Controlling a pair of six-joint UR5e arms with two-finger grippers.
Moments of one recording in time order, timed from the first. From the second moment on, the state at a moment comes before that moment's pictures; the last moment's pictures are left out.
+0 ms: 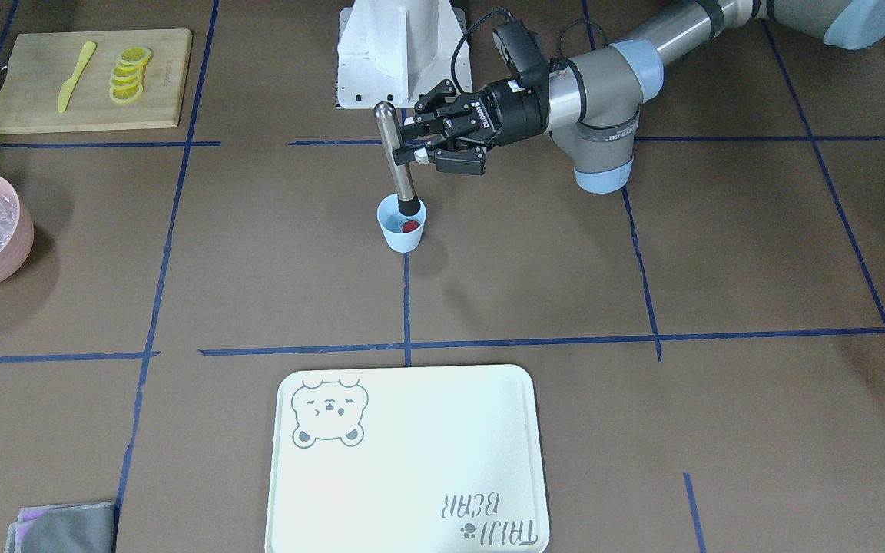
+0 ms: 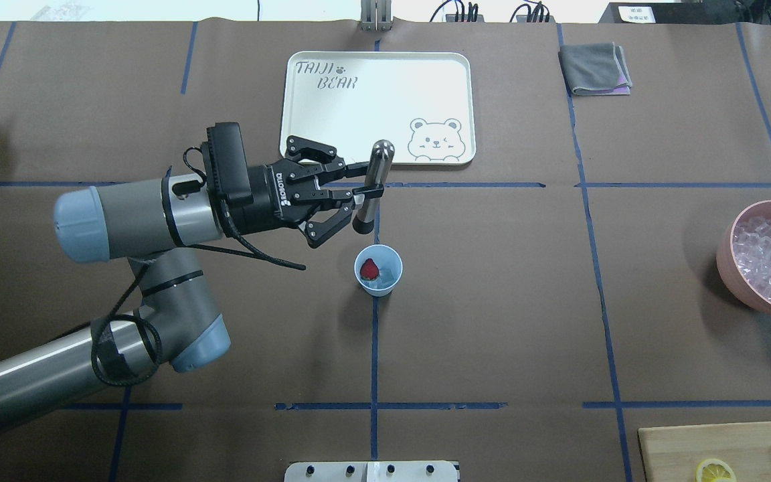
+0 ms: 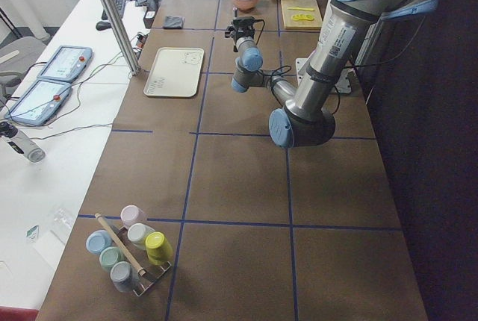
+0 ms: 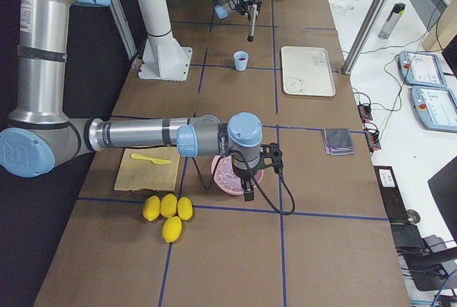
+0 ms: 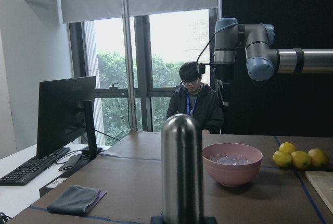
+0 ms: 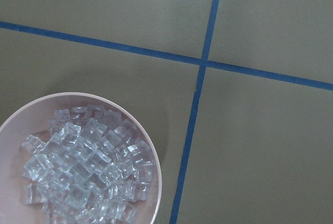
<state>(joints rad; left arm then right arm) -0.51 -2.16 -1.42 -3.38 -1.68 -0.28 1.56 -1.72 1.80 -1.56 2.35 -0.10</state>
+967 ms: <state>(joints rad) -0.38 -2.16 -1.26 -3.51 -1.55 -0.18 1.56 -1.72 1.81 -1.56 2.35 -0.10</state>
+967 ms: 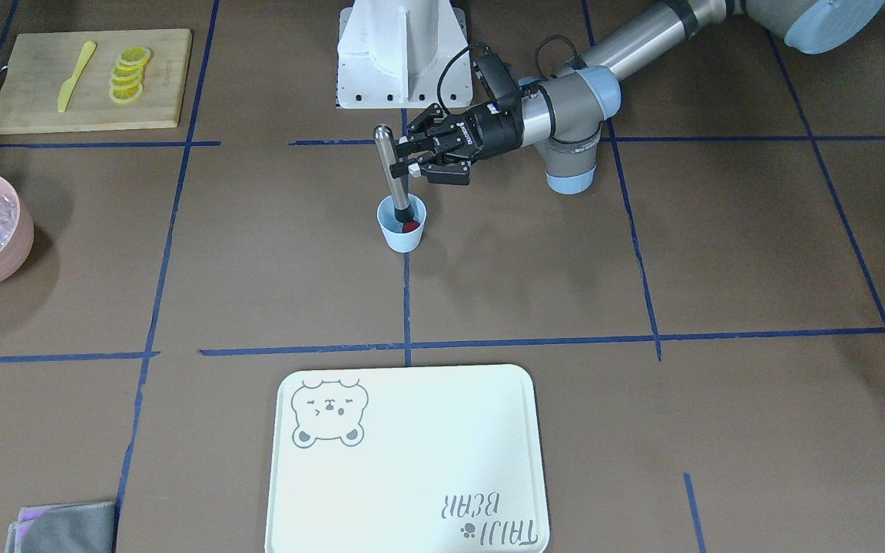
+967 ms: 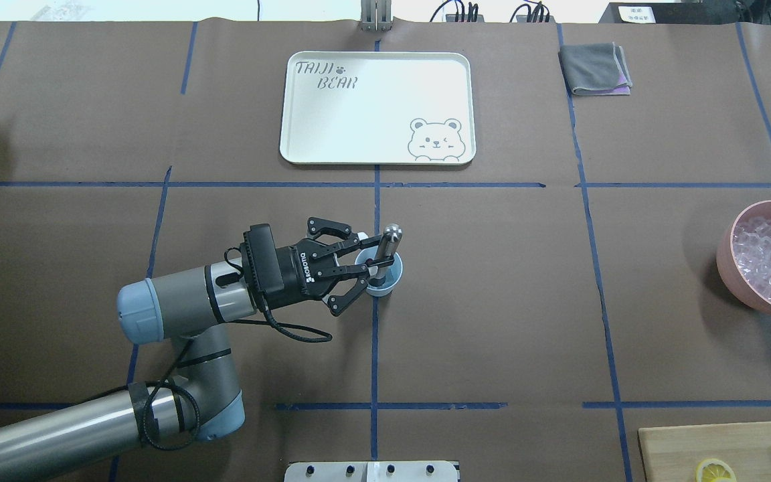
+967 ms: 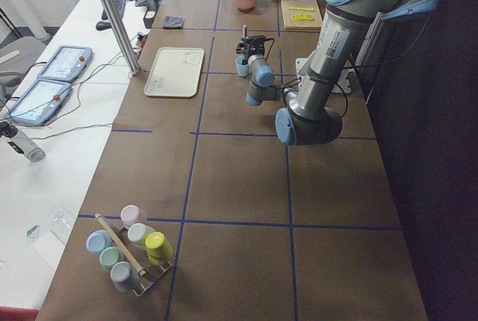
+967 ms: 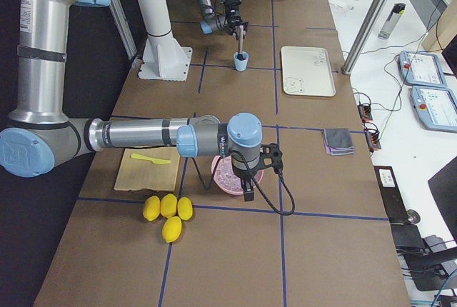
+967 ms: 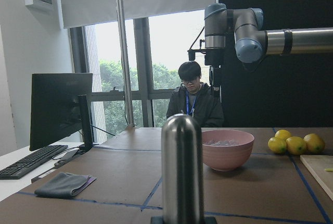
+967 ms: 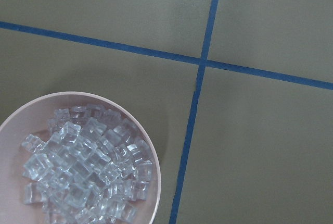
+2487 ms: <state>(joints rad) -0.47 -2.17 -1.38 -3.33 -1.53 -0.33 1.56 -1.72 1.81 -1.56 2.35 -0.10</state>
